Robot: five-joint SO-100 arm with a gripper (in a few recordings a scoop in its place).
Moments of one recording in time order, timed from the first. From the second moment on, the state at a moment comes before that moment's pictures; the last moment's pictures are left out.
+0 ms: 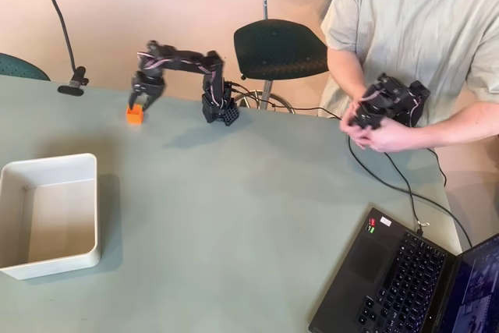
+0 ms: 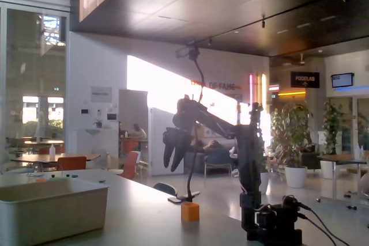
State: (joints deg) arm 55.6 82.2 55.9 97.6 31.1
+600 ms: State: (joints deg) arm 67.1 67.7 54.2 98.1 33.8
